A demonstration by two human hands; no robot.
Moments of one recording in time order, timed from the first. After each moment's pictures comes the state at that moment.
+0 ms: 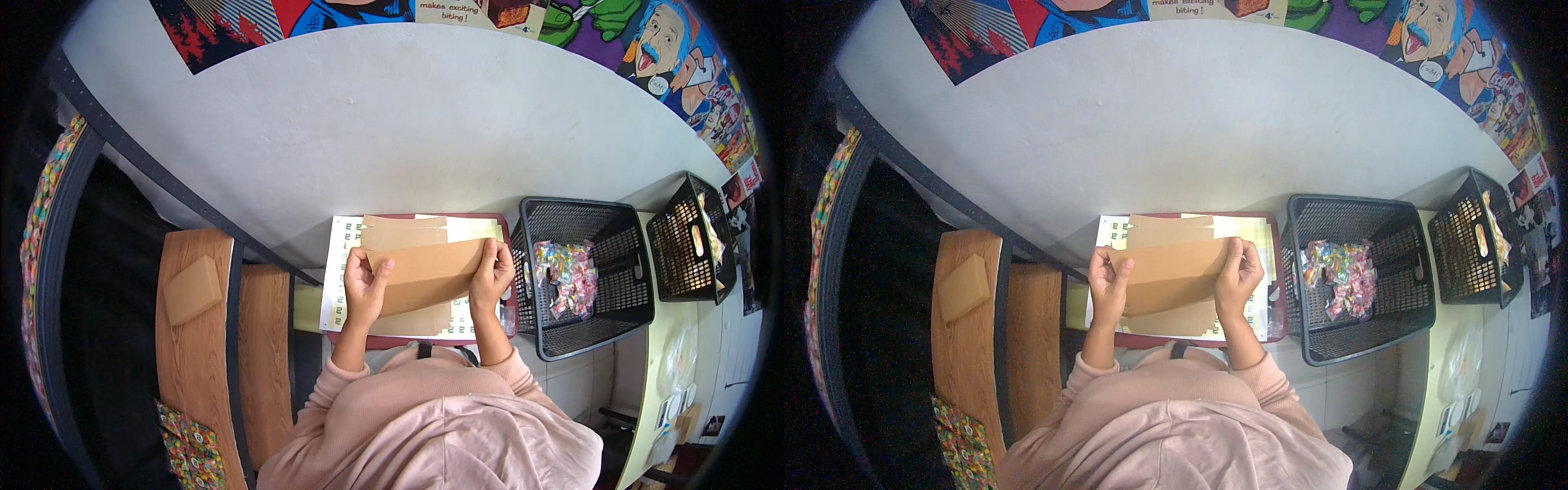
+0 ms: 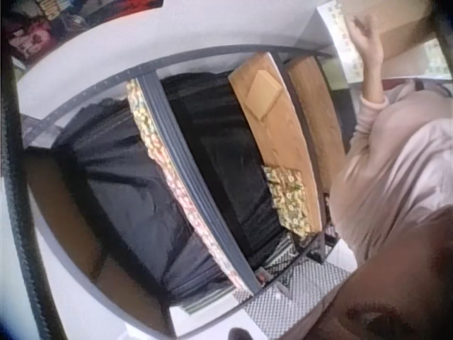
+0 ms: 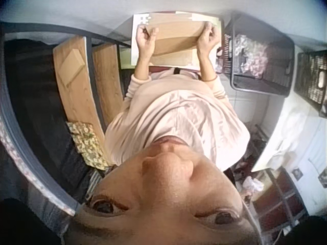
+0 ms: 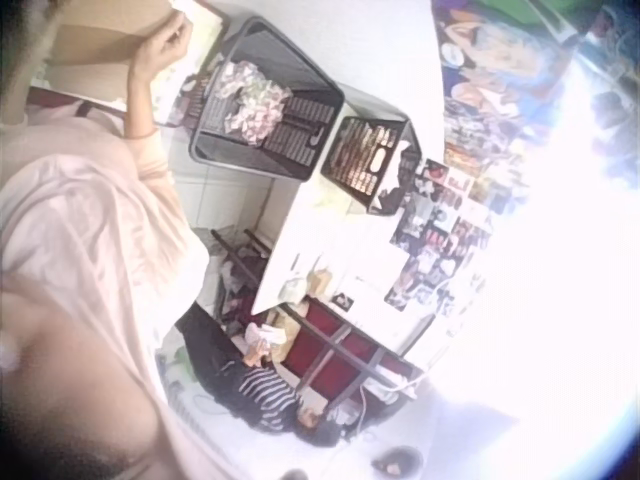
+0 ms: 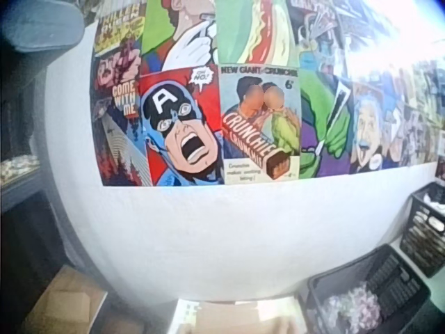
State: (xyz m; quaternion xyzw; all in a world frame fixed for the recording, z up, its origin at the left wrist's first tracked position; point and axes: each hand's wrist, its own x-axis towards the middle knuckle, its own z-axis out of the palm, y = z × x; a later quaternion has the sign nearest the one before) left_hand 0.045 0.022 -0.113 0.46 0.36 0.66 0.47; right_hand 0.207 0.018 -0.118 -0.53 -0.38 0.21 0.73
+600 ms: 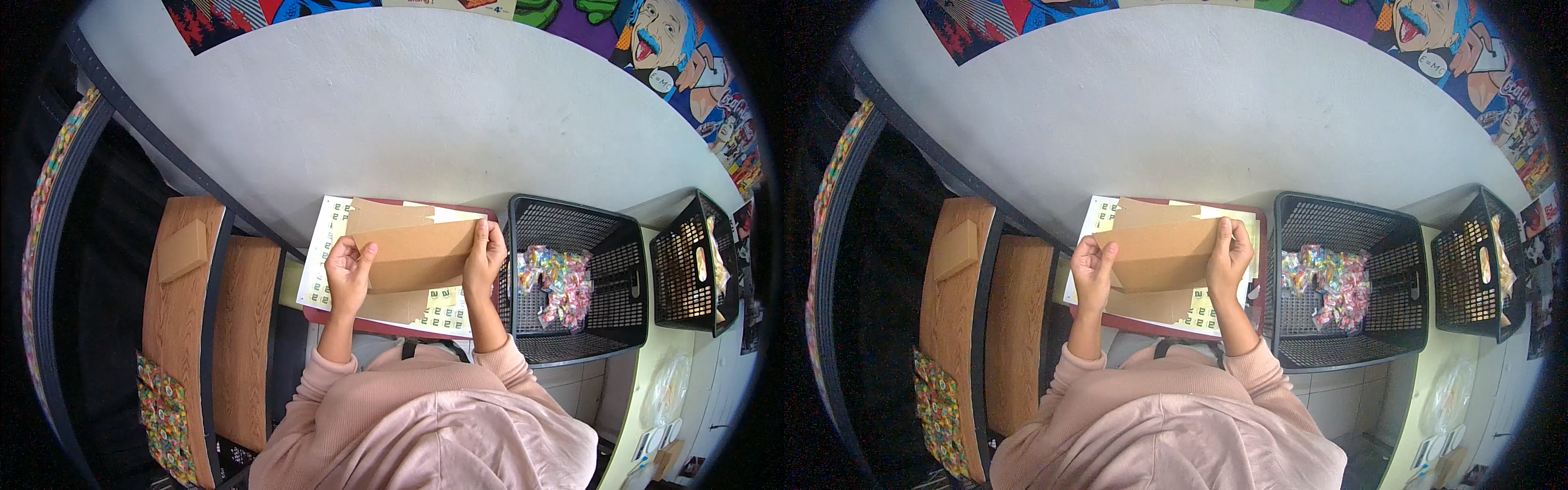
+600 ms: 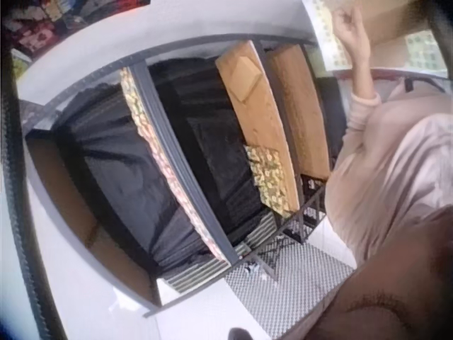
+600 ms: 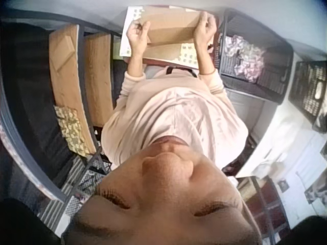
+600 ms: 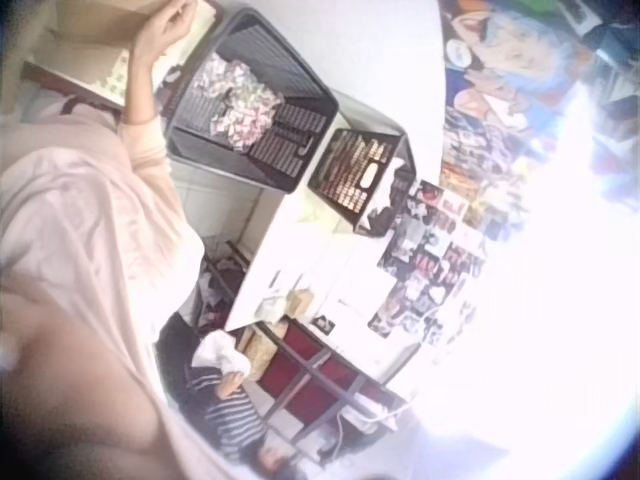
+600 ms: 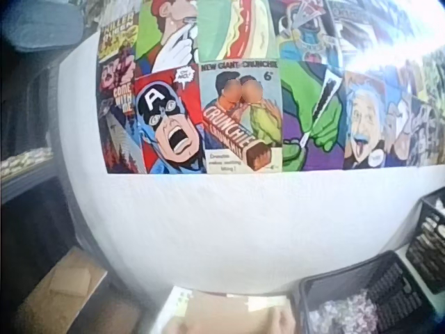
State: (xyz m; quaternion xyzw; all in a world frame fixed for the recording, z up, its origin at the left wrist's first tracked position) left_hand 0.089 -0.004 -0.121 0.45 0.40 0.67 0.43; right_hand 0.267 0.018 -0.118 -0.47 -0.42 0.31 0.71
